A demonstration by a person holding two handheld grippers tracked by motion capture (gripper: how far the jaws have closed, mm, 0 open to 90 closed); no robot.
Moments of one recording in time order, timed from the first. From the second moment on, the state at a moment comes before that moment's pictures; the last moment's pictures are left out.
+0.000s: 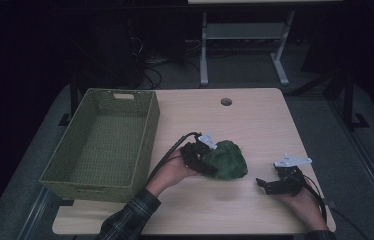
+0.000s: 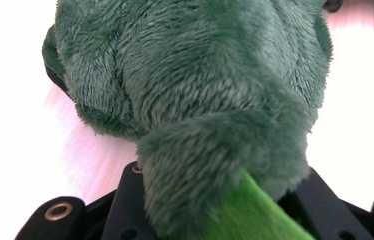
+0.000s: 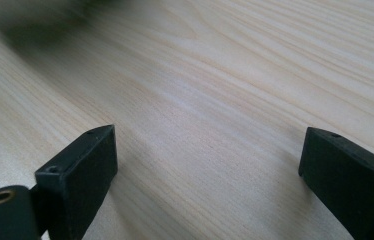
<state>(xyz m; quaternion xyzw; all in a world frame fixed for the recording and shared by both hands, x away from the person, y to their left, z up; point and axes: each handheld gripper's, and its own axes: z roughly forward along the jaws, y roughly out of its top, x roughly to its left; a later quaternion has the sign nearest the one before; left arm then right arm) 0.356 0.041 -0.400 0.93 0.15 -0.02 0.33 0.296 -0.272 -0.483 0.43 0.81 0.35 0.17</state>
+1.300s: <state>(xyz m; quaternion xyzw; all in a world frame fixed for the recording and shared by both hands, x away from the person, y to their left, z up) 0.356 0.189 -0.306 0.89 0.25 0.08 0.37 0.296 -0.272 -0.483 0.43 0.81 0.35 0.17</state>
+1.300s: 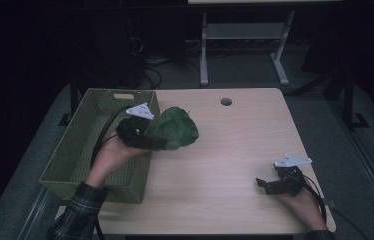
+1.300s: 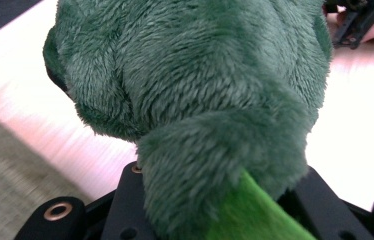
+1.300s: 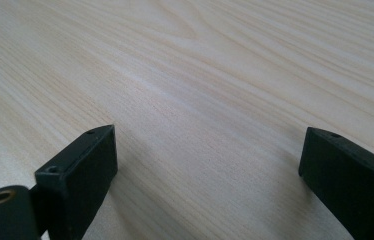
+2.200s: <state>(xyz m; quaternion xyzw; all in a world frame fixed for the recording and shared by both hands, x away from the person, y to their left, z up) 0.353 0.310 -0.331 0.84 0.39 0.15 0.34 0.296 -0.272 -0.483 0.43 0.81 0.35 0.17</state>
